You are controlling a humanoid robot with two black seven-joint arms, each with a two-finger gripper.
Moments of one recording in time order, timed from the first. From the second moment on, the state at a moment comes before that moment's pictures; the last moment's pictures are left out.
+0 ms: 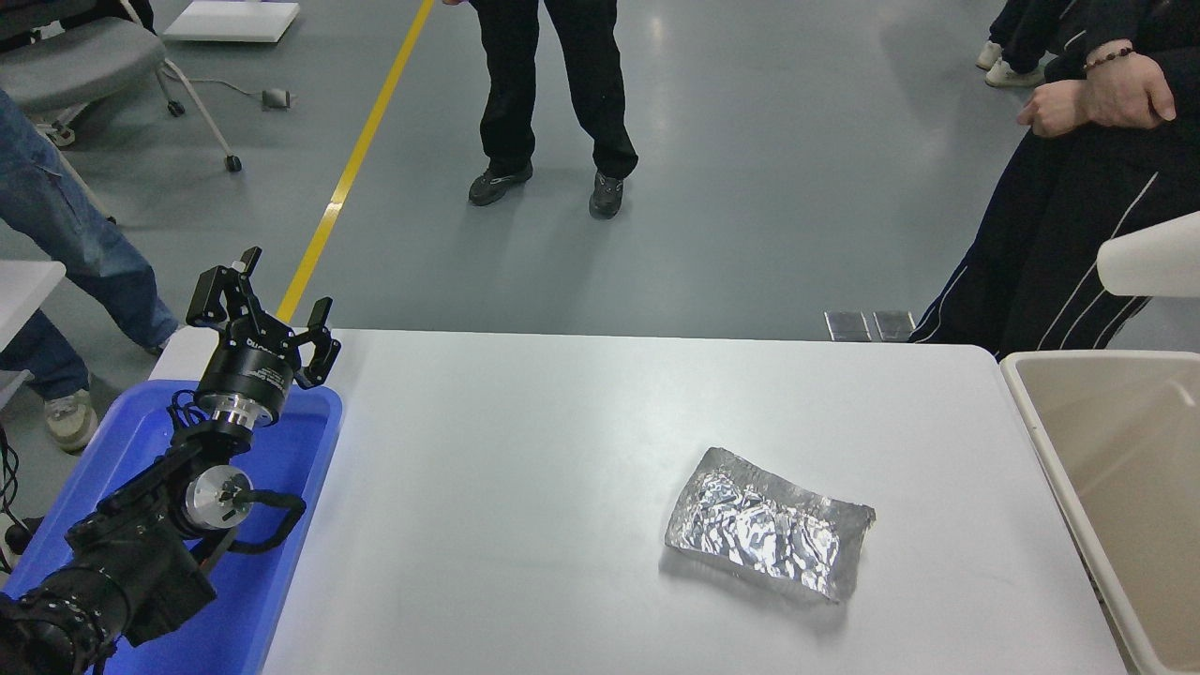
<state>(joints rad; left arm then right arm) -0.61 0.30 -0.84 -0.44 0.19 -0.46 -0.66 1.09 -1.13 -0.01 0.62 -0.85 0.43 0.47</state>
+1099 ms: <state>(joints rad) -0.61 0.30 -0.84 -0.44 0.19 -0.46 -0.66 0.76 -0.56 -0.24 0.00 -0.37 0.10 0.08</state>
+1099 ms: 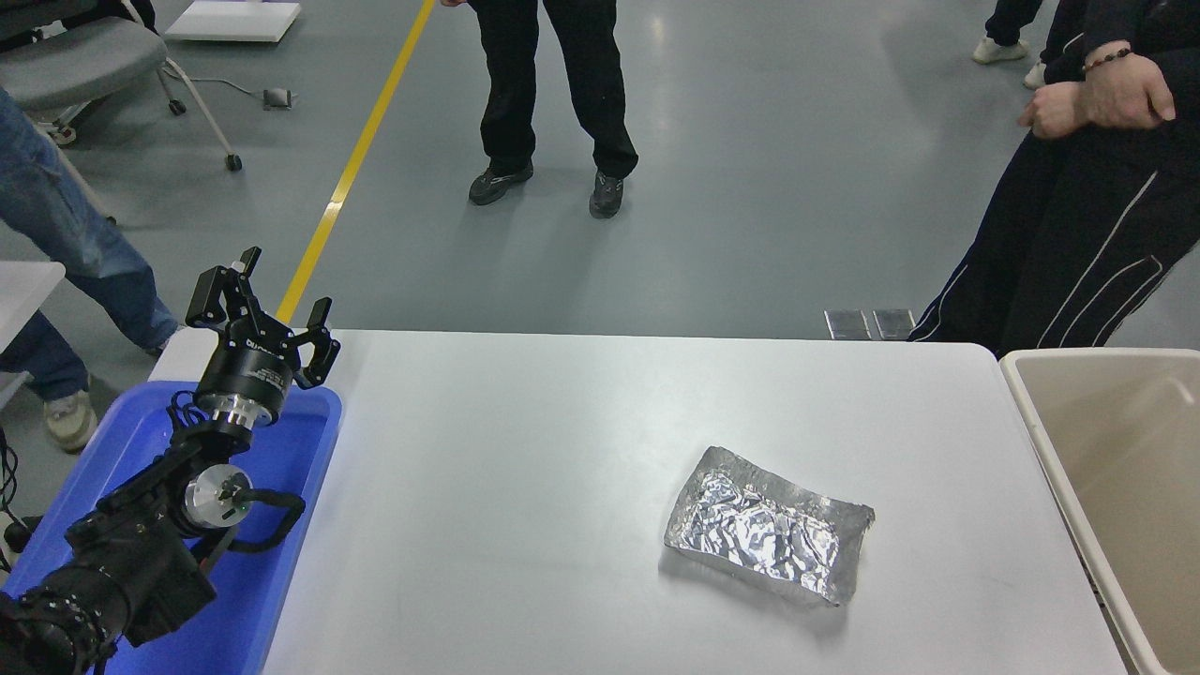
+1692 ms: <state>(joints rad) -0.61 0.30 -0.84 -0.44 0.19 -0.46 -0.66 0.69 -0.48 -0.24 0.00 -0.31 0.04 0.04</state>
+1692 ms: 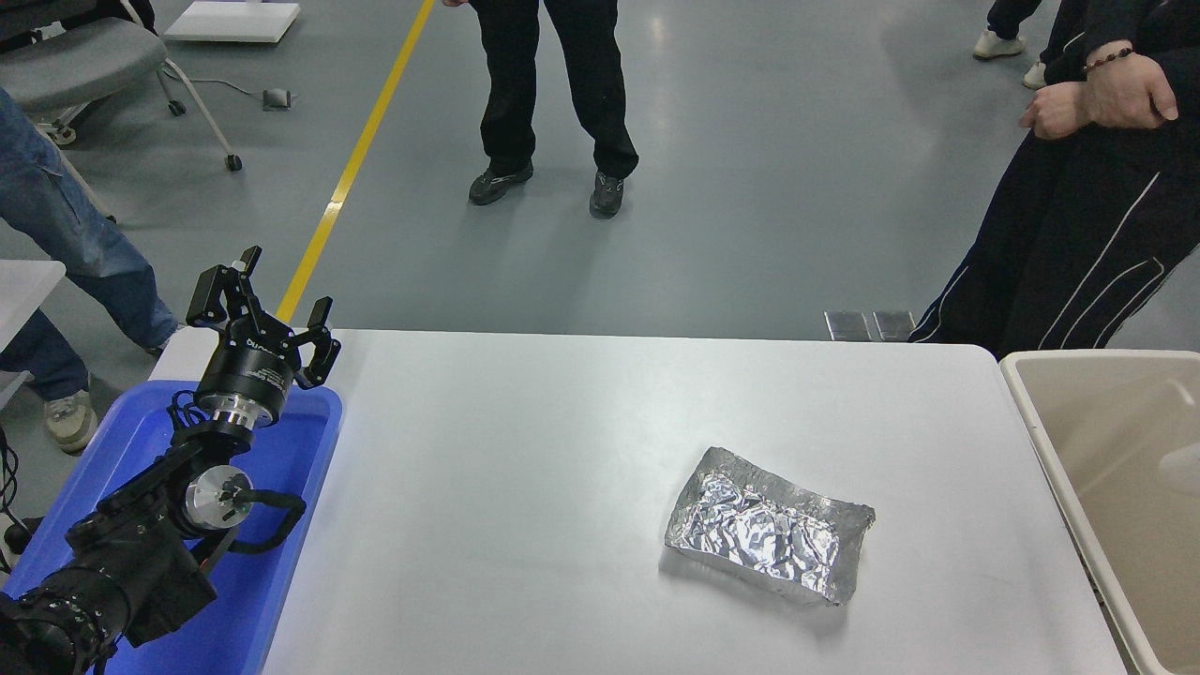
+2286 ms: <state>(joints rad) -0.61 0.30 -0.84 -0.44 0.19 -0.46 -0.66 0.71 -0.50 -0.20 0.01 -0.29 0.00 0.04</state>
